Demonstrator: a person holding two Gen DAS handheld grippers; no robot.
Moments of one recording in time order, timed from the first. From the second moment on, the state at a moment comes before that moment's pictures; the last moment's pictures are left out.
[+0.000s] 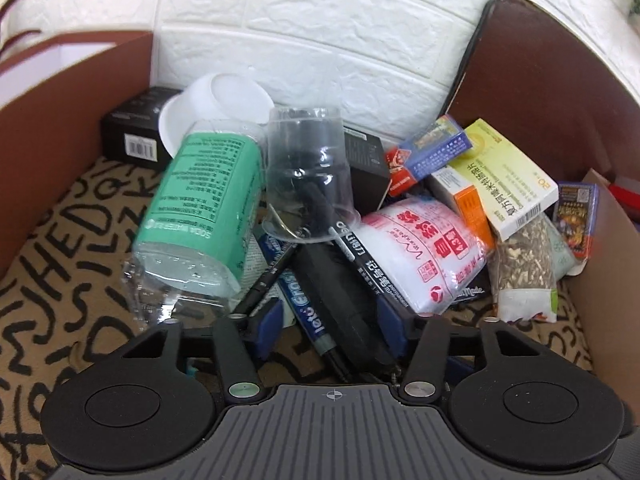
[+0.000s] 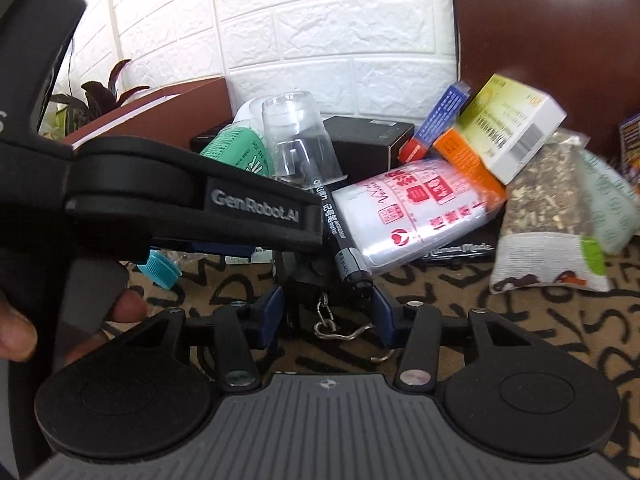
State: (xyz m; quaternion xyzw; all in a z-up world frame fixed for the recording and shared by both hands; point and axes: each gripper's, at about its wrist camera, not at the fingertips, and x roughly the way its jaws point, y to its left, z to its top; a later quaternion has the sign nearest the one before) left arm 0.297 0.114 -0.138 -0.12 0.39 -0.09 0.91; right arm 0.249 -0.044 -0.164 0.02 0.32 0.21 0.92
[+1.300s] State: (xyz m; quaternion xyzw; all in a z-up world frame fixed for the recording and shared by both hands) left arm 0.137 0.049 -0.143 -0.08 0.43 -0.16 0.88; right arm 0.053 -0.121 -0.132 -0.02 0.31 0.19 0.93
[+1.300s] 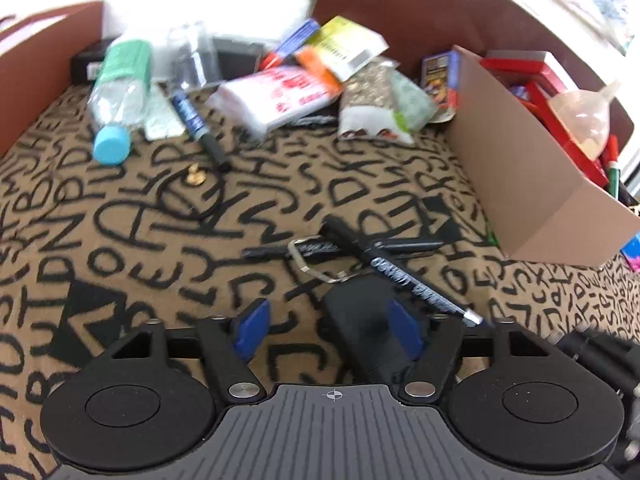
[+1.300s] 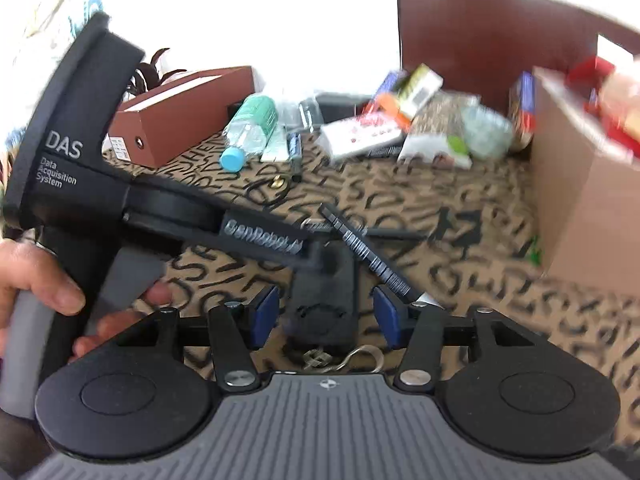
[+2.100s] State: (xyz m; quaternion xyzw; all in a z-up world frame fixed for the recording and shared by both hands) left arm 0.138 0.075 -0.132 -0.12 0.42 -0.15 0.89; right arm 0.166 -0.122 -0.156 -0.12 0.37 0.19 0.90
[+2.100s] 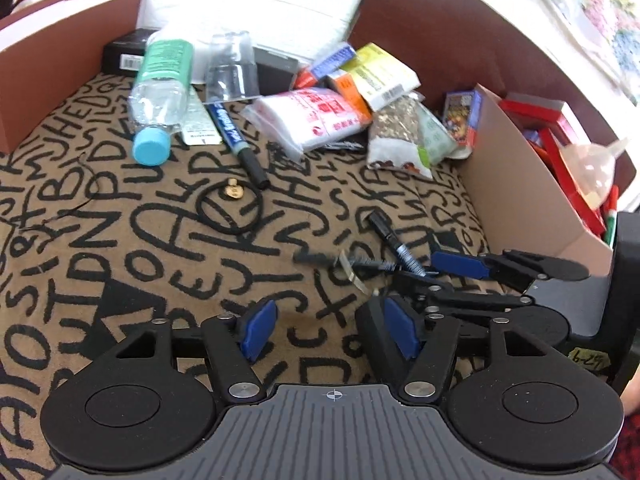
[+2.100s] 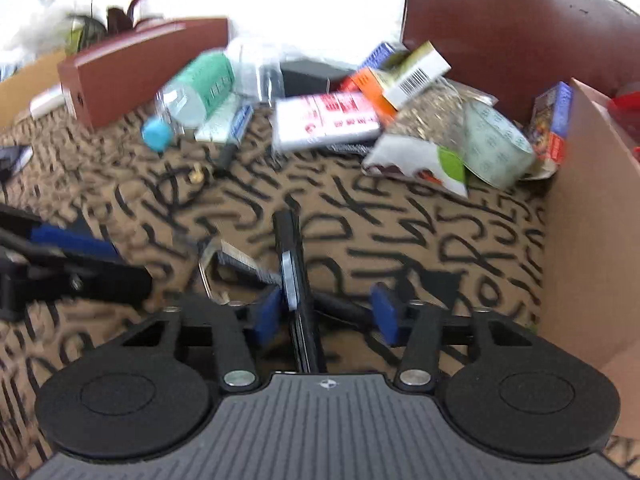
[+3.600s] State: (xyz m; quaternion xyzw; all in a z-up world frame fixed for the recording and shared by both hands) left arm 0.150 0.032 -0.150 -0.03 0.44 -0.18 0.88; right arm 0.094 -0.069 -0.163 -0.05 0.39 0.18 0.90
